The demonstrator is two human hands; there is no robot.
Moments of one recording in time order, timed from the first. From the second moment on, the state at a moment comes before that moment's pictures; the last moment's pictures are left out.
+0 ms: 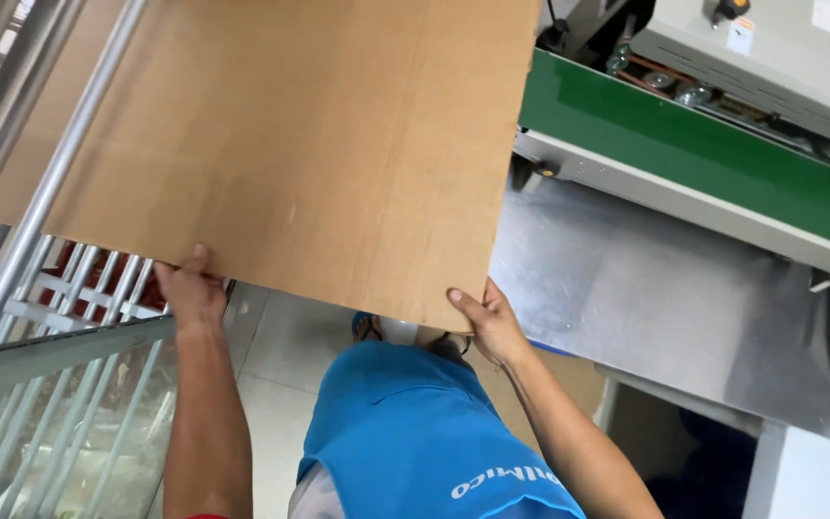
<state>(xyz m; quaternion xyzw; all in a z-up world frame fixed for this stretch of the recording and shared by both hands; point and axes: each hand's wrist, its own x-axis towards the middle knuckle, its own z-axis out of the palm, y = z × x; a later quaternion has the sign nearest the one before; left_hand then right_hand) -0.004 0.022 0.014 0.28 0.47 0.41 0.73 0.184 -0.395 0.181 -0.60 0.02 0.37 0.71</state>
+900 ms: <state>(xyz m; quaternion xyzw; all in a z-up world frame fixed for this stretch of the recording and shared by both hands) 0.023 0.028 0.040 0.31 0.60 0.36 0.65 0.213 -0.374 0.111 -0.81 -0.10 0.36 0.46</state>
